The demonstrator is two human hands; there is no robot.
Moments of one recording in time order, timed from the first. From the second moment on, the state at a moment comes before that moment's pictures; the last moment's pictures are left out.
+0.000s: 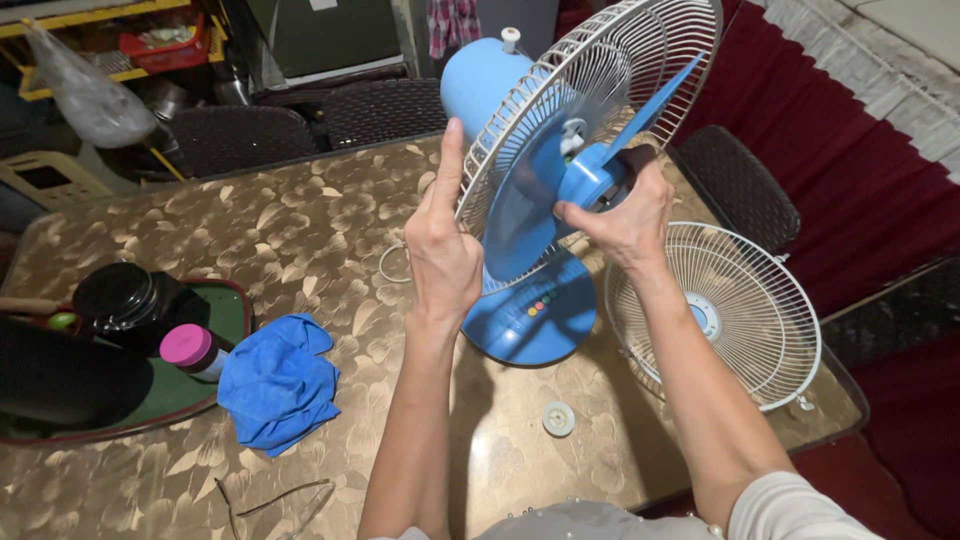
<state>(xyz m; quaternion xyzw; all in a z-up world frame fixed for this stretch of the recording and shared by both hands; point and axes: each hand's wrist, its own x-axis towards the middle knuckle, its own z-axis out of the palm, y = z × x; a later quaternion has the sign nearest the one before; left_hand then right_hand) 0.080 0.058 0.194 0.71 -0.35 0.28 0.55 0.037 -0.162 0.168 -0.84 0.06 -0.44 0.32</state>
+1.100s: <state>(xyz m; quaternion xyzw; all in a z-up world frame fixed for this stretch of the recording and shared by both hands) 0.227 -0.041 0.229 0.49 -0.58 -0.07 0.65 0.045 -0.175 0.156 -0.83 0.10 -0.37 0.40</state>
